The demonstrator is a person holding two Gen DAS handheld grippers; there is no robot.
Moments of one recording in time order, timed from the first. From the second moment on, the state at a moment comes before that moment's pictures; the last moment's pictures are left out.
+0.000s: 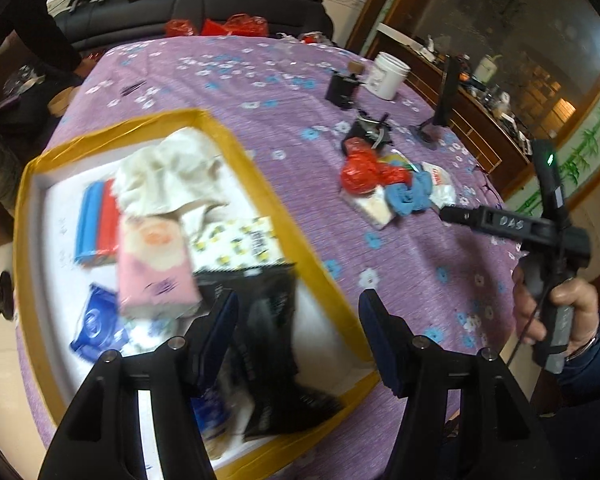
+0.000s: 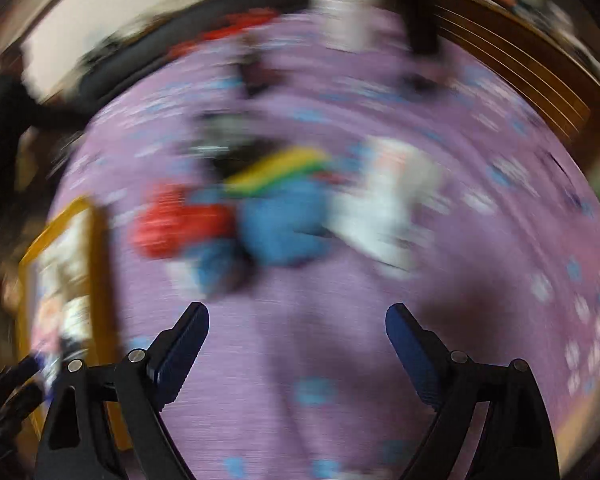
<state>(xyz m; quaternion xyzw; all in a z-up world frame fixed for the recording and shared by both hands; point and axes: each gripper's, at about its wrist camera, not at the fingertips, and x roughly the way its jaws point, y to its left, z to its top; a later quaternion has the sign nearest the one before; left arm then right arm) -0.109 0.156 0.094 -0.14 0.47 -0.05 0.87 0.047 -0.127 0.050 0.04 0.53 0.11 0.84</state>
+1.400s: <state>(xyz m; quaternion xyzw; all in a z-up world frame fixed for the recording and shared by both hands) -0.075 0.116 0.093 -0.11 0.49 -0.07 0.86 0.097 -0.227 0.021 0.12 0.53 0.00 0.84</state>
